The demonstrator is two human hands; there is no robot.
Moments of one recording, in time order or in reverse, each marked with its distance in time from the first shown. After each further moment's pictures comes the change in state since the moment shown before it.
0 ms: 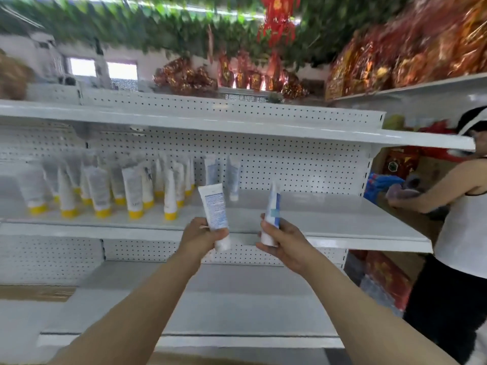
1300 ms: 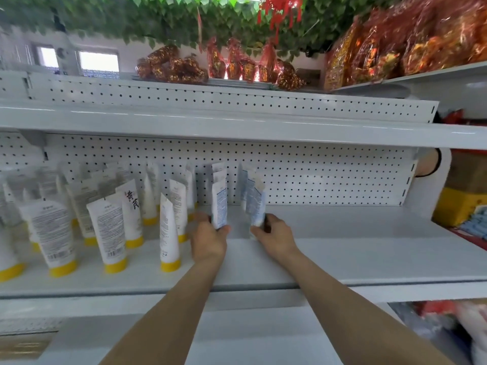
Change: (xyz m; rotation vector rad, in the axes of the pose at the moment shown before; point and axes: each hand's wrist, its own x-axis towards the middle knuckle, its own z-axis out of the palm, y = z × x) left_hand 0.234 -0.022 -0.001 0.441 0.304 0.225; right_hand 0.242 0.037 0.044 -1.020 0.306 -0.271
